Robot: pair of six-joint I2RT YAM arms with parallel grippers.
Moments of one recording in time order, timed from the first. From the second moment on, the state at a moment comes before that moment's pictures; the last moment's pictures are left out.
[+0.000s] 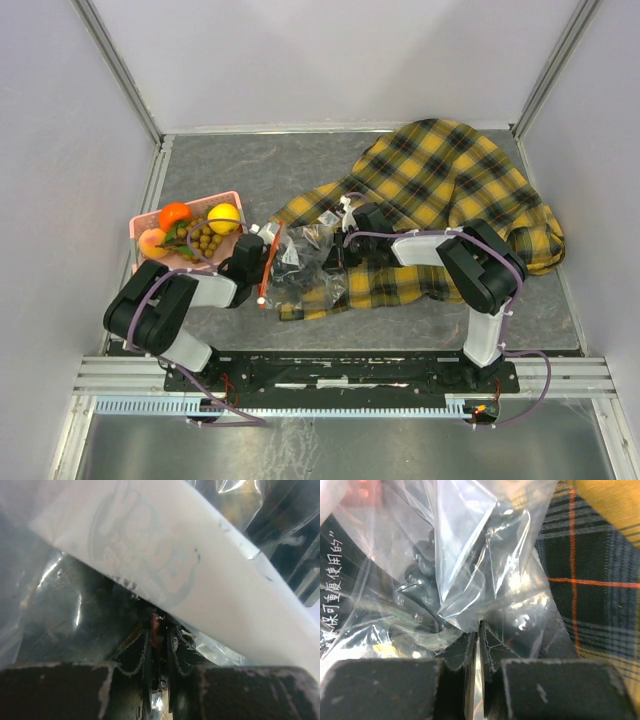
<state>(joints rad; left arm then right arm) -0.44 1.54 0.38 0.56 0.44 -0.78 0.65 1.90 0.95 0.19 -0.48 0.58</state>
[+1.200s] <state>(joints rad) -0.39 1.23 0.37 0.24 0.39 -0.74 0.70 1.63 0.80 0.09 -0.53 0.38</state>
